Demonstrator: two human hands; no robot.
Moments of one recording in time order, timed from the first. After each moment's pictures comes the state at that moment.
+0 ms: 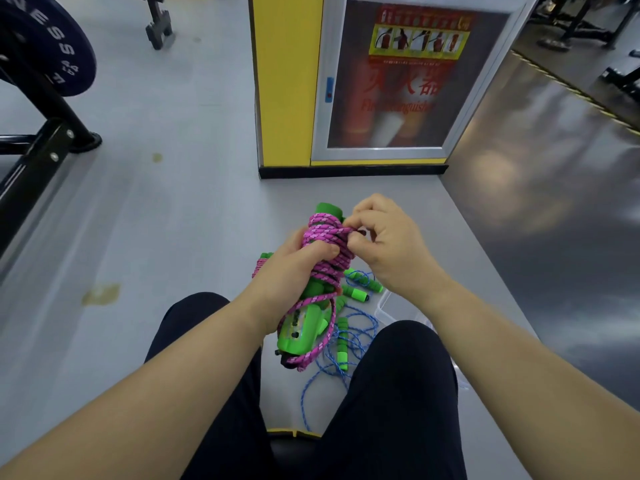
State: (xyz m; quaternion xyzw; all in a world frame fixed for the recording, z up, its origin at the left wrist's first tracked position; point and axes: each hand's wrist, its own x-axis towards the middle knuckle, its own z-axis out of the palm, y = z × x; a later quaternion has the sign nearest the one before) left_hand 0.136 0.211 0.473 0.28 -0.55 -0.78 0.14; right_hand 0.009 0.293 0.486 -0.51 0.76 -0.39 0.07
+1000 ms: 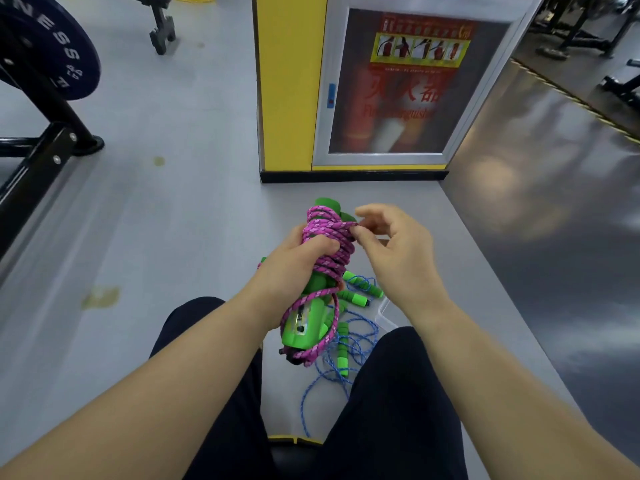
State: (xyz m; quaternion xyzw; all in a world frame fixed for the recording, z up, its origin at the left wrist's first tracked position) left_hand 0.135 0.208 0.488 0.30 -0.55 -0.77 0.14; right_hand 0.023 0.297 0.487 -0.40 0.78 -0.48 0.04
